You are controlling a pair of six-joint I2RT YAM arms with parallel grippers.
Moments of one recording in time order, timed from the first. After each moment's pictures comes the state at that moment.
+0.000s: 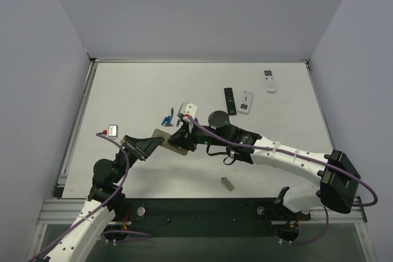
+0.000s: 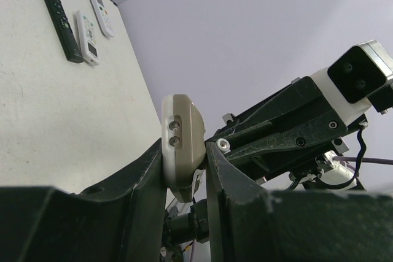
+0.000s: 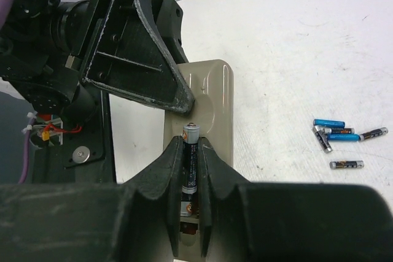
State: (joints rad) left arm -0.37 0.29 0.03 0.49 0.32 -1.33; right arm 0.99 1.35 0.90 0.24 -0.33 0.04
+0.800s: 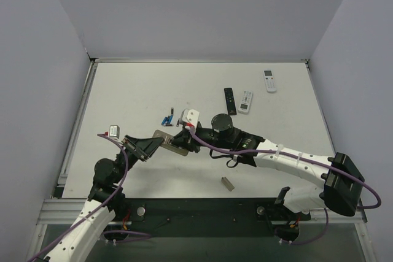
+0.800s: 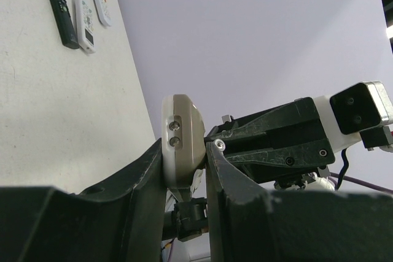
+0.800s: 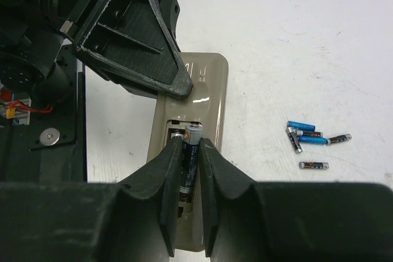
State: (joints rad) left arm -0.37 0.28 0.02 0.46 0.31 -1.42; right arm 0.99 1.31 0.84 0.26 -0.32 -0.12
